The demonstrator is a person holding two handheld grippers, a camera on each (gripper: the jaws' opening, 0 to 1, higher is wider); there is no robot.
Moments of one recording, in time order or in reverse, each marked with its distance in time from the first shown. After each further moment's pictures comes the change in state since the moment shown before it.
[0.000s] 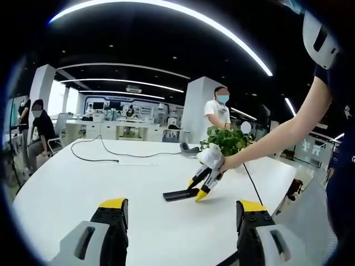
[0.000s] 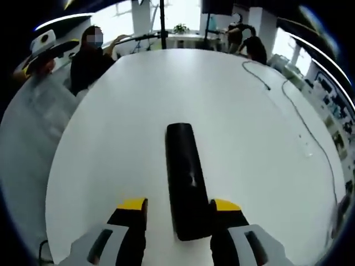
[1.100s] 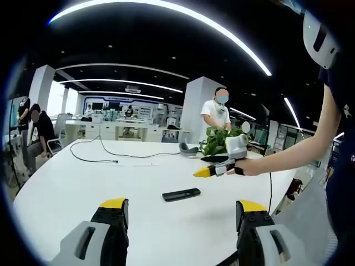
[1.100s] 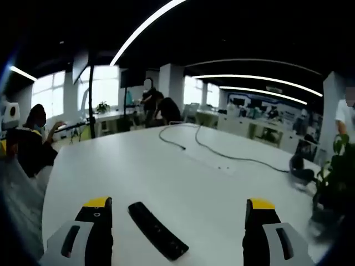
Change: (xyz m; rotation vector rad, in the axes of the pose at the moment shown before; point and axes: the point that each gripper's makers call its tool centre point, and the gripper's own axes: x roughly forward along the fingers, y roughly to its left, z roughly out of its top) left arm 0.000 -0.002 0.000 0.004 -0.002 -0.009; right arm -0.110 -0.038 0.055 0.354 -0.560 -0.556
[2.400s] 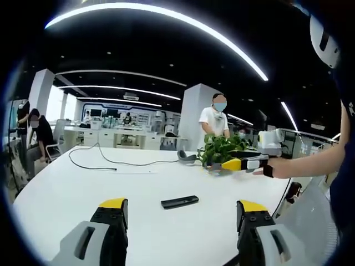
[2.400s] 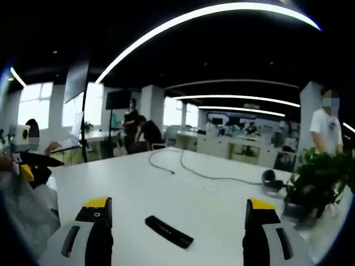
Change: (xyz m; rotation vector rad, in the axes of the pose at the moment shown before) left arm -0.004 -0.004 0.012 0.014 -0.066 -0.013; right arm -0.110 0.043 0.048 0.024 -0.150 -0.149
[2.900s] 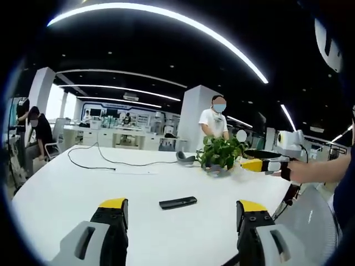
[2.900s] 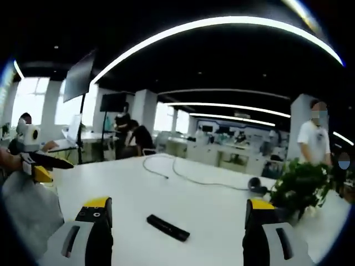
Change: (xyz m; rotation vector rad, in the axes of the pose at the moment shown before) left arm 0.001 -0.002 -0.003 -0.010 0.014 -0.009; right arm -0.059 0.026 0.019 -0.050 -0.054 -0.099
